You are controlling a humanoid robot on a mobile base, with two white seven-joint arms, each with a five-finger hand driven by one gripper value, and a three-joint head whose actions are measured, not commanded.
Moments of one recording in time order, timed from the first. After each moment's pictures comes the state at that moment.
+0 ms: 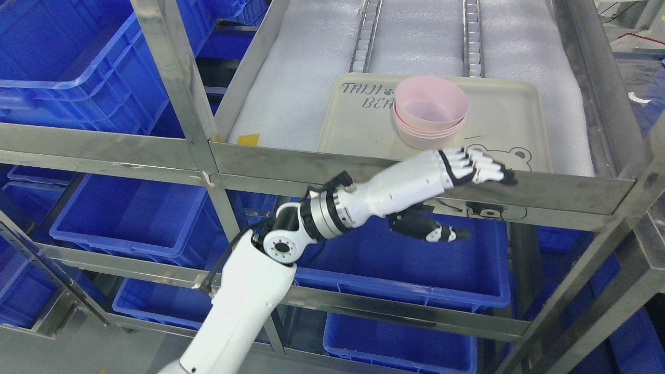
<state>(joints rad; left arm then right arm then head) -0.39 0.00 -0.45 -1.47 -0.27 -0.79 -0.51 0.00 0.00 0.05 0.00 0.05 -0.08 -0.02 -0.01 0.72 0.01</state>
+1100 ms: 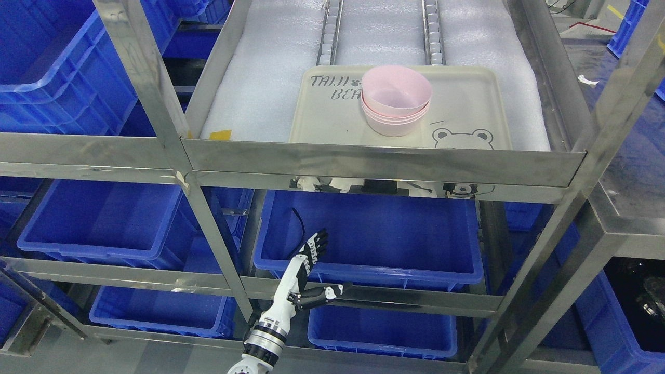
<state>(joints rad) 0.14 0.00 -0.21 -1.39 0.08 -0.32 -0.09 0.00 0.00 0.05 0.00 0.05 -0.08 -0.02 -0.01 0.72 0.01</state>
